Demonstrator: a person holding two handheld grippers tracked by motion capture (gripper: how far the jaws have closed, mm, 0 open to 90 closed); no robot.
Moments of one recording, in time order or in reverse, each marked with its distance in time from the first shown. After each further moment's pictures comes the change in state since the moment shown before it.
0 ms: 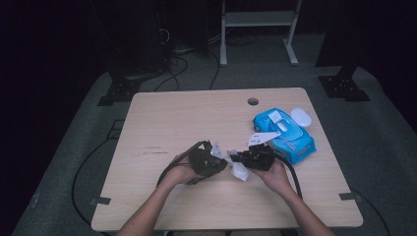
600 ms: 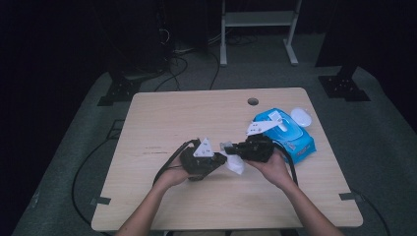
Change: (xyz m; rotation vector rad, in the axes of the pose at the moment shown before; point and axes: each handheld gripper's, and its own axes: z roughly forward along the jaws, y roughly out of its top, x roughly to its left) left arm 0.000 -0.016 -0.026 -0.305 0.015 -0.022; right arm 0.011 0.045 -0.017 -0.065 0.108 -0.009
